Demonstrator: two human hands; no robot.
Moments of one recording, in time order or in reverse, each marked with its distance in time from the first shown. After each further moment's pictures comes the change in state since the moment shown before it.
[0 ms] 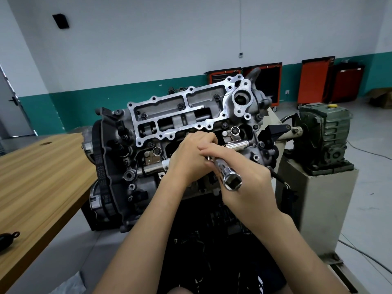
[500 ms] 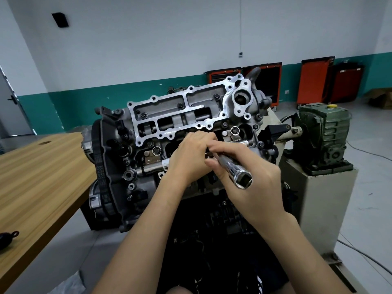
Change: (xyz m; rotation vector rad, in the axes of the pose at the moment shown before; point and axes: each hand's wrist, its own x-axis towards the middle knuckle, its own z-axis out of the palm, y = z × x) left_hand 0.003 -0.005 0.007 0.069 0.011 0.025; right_hand 0.000 0.003 -0.007 -0.005 0.072 0.040
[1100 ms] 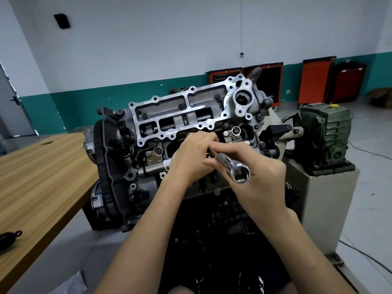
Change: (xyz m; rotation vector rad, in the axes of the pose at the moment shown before) left_hand 0.000 -0.001 0.000 0.021 0.012 0.014; right_hand 0.005 0.003 0.000 -0.039 0.019 0.011
